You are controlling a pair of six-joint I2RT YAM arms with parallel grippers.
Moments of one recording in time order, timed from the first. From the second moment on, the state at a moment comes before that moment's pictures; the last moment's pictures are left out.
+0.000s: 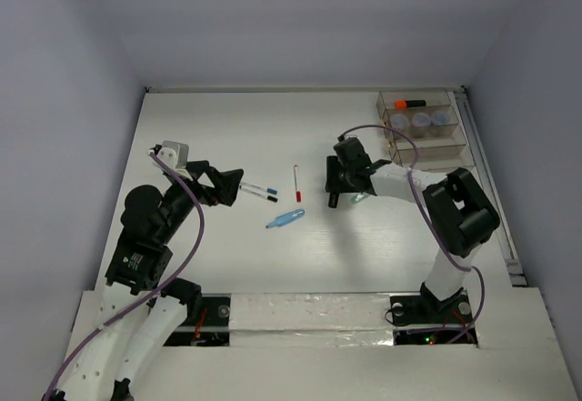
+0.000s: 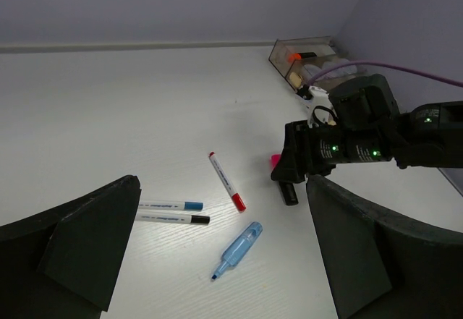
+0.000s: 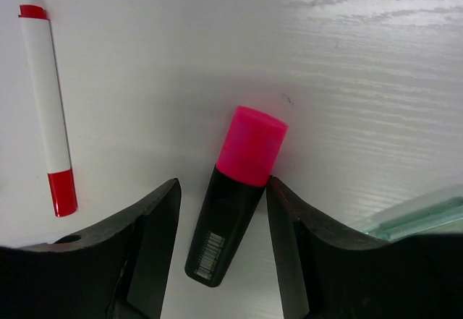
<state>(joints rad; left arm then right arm) -0.34 0.53 0.76 -0.26 0.14 -0.30 0.54 1.78 1.03 -0.15 0.10 0.50</state>
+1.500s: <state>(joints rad) -0.31 0.61 0.76 -0.26 0.14 -0.30 -0.09 2.19 1.48 0.30 0.09 1.09</state>
